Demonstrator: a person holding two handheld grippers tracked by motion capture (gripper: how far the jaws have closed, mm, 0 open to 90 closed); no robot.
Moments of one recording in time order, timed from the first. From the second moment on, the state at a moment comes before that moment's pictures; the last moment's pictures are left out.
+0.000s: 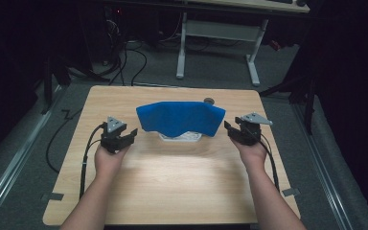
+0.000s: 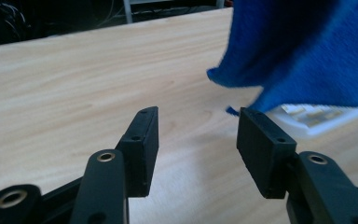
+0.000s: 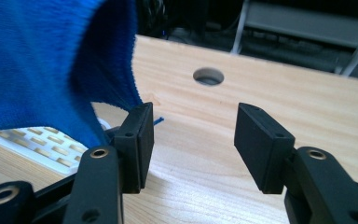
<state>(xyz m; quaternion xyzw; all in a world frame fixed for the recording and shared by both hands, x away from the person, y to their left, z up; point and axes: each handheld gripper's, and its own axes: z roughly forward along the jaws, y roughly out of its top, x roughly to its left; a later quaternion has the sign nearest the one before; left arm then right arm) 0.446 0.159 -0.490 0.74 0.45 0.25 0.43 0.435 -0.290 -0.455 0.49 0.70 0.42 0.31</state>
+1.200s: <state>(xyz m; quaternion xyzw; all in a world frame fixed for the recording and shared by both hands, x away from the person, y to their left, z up) 0.306 0.116 -0.525 0.83 0.35 0.17 0.40 0.290 -0.258 -0.511 0.43 0.76 0.40 0.29</state>
